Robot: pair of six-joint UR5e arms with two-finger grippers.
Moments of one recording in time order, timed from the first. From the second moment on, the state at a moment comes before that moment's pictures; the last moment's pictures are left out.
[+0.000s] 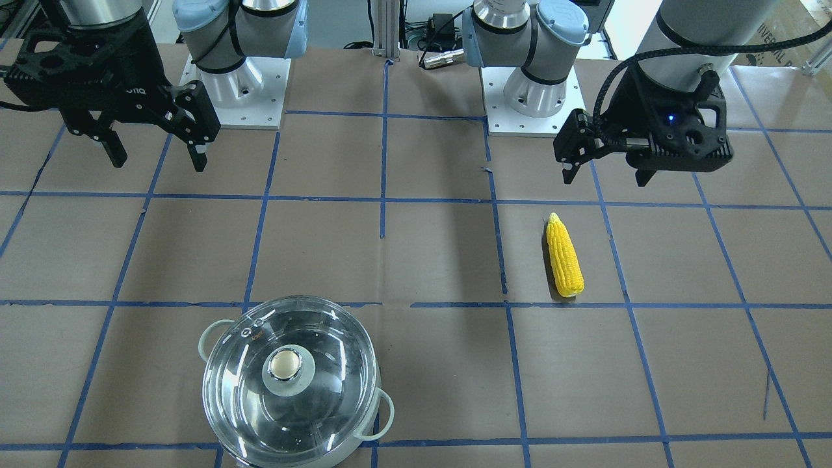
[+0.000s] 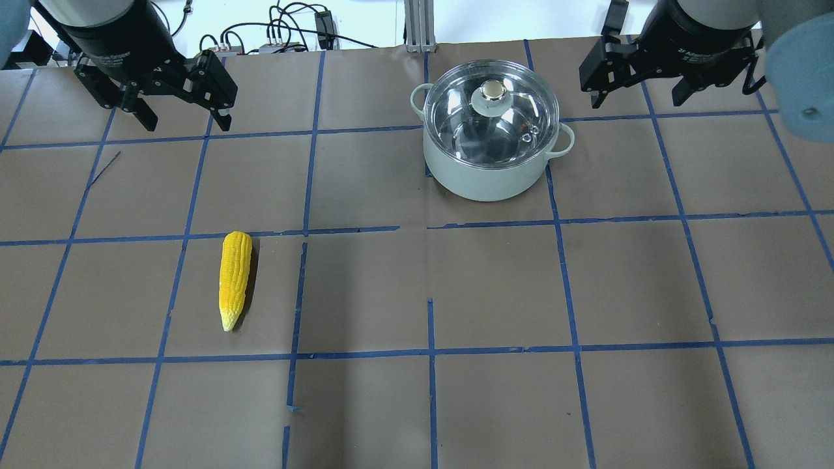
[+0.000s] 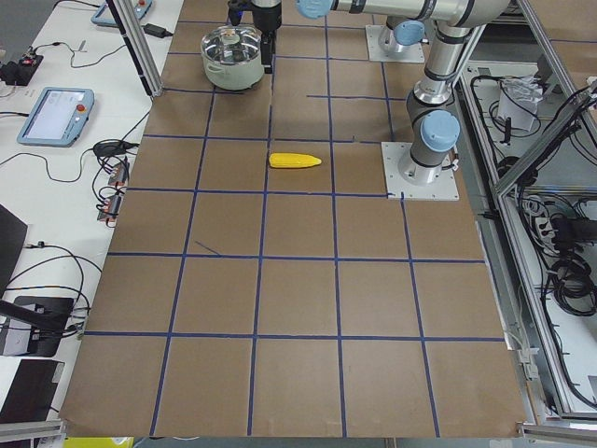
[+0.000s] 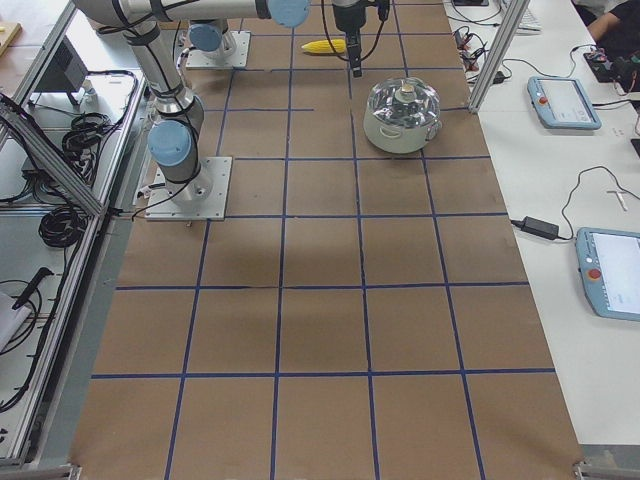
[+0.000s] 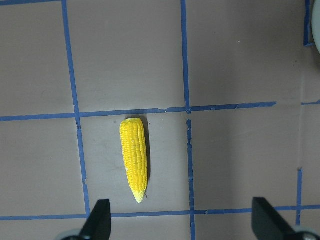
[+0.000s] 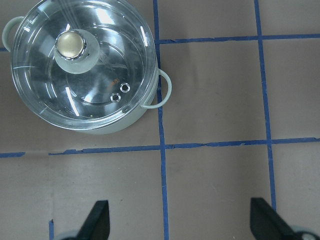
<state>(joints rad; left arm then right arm) -1.52 -1.65 -1.40 -1.66 1.60 0.09 1.56 -1.63 1.59 -1.76 -1.59 0.02</state>
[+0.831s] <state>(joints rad) -1.52 -1.64 -1.41 -1.66 1.60 0.11 1.58 -1.70 1.67 -1.75 -1.59 0.02</state>
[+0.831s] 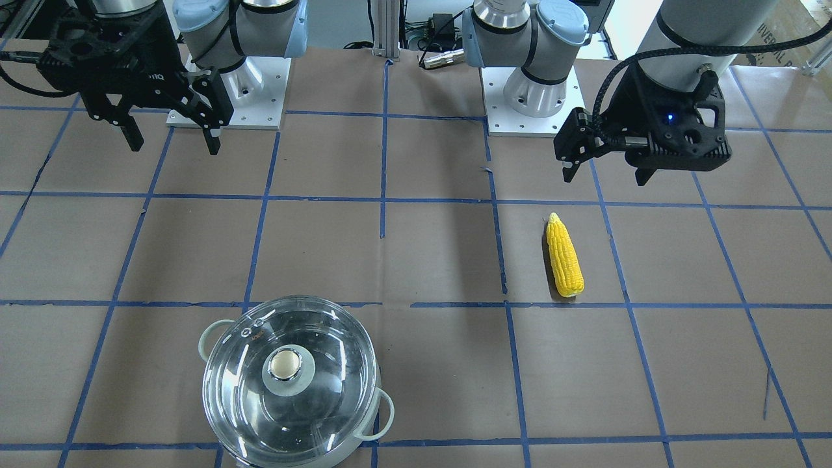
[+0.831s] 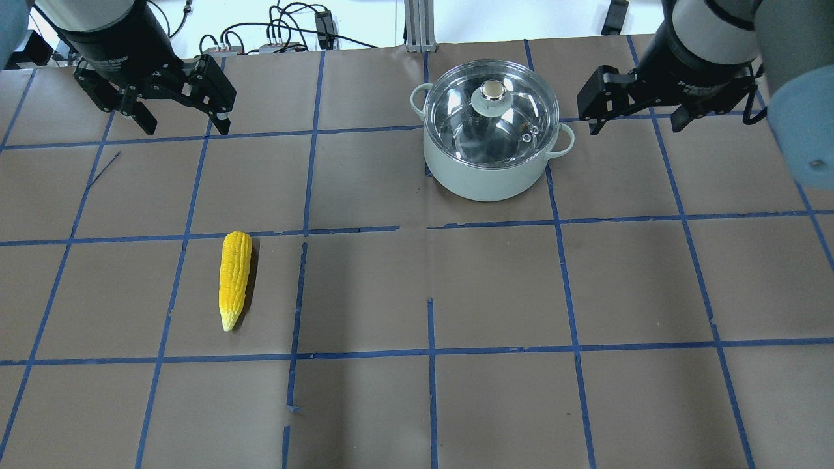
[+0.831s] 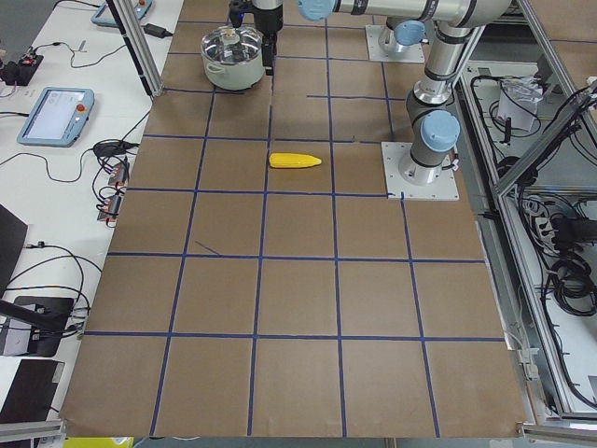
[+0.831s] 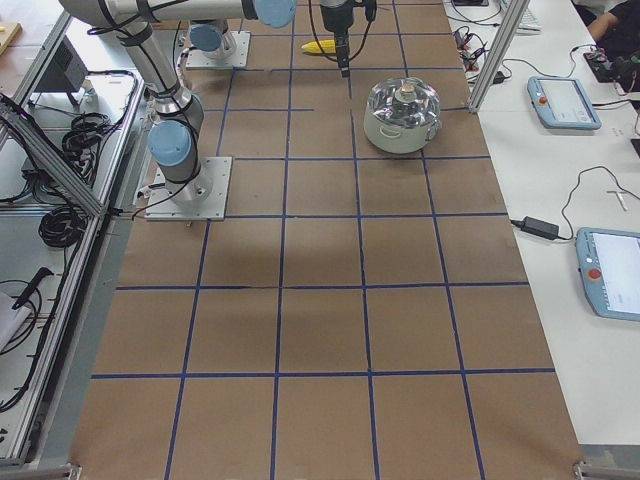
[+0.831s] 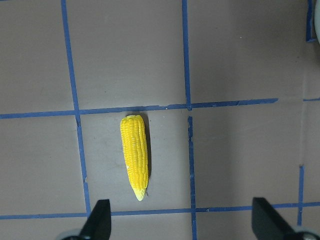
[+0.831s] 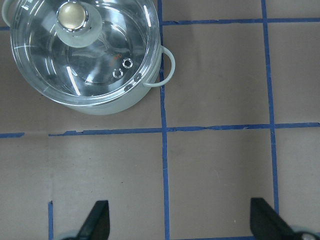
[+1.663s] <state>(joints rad) -1.52 -1.65 -1.42 -1.66 1.59 0.11 1.59 -1.65 1.69 -1.74 -1.59 0.02</state>
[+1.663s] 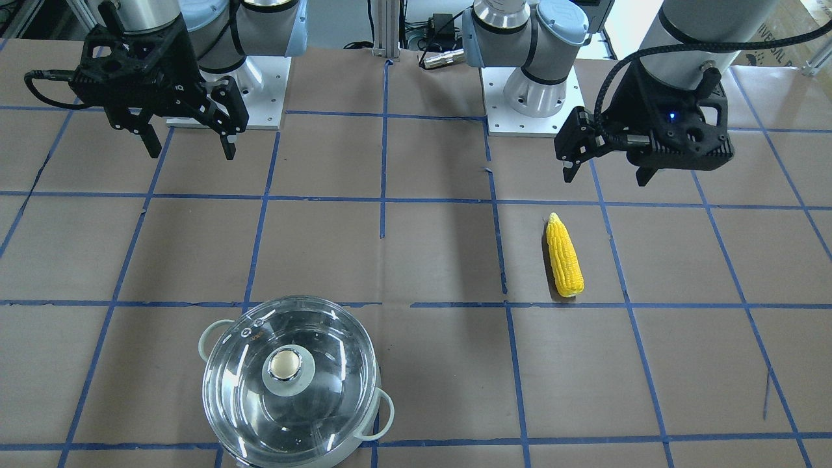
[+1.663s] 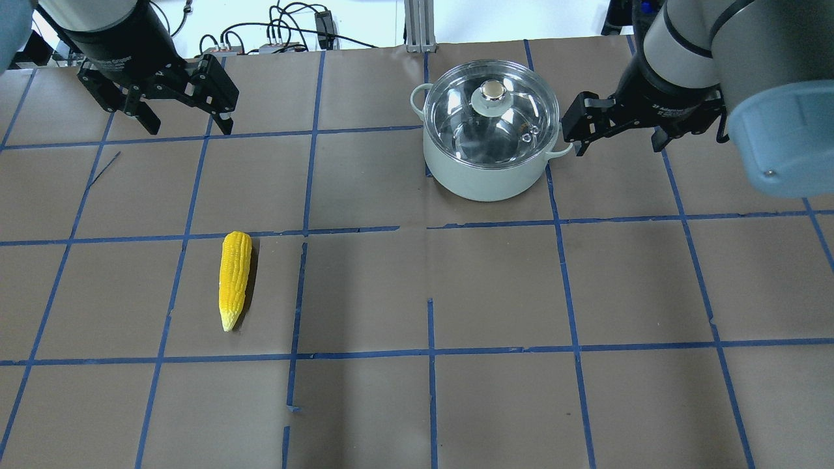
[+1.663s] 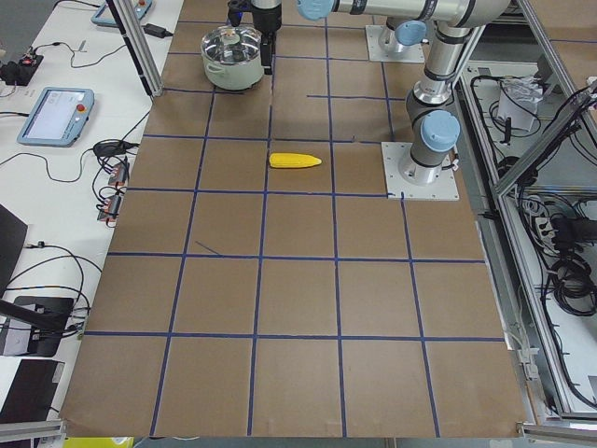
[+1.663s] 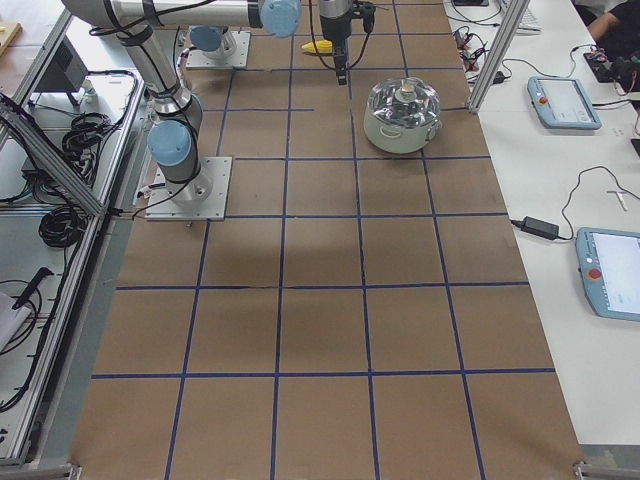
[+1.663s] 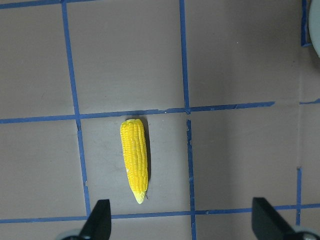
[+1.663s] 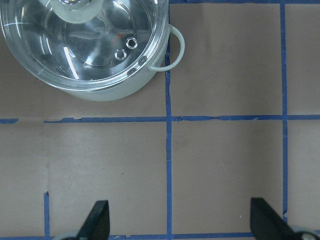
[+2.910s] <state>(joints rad) -1.52 -1.65 -1.41 -1.65 1.59 0.11 1.66 -1.31 1.40 -1.78 -1.53 0.09</state>
